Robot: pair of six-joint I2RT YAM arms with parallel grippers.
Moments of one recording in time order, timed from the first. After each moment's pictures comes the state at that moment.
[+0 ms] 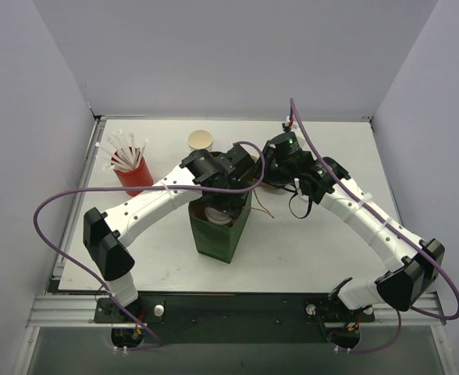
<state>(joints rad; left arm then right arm) -0.92 1.74 1.79 -1.28 -0.25 -0.49 0.67 1.38 1.39 -0.70 0.20 0.86</state>
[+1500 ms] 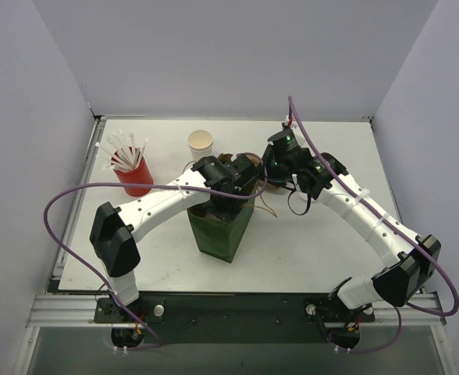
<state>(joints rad) -0.92 1.79 1.69 -1.25 -0.24 -0.46 0.67 1.42 1.43 -0.76 0.20 0.86</state>
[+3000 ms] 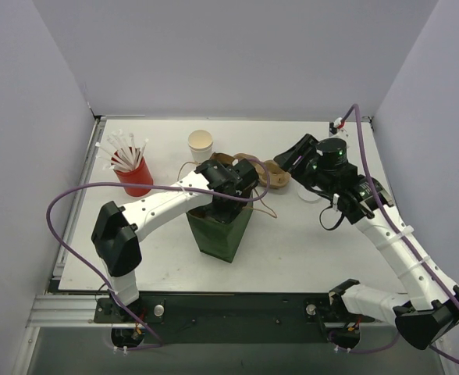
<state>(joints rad) -0.93 1.81 1.66 -1.24 -0.24 -0.44 0.51 1.12 1.22 -0.58 0.15 0.92</state>
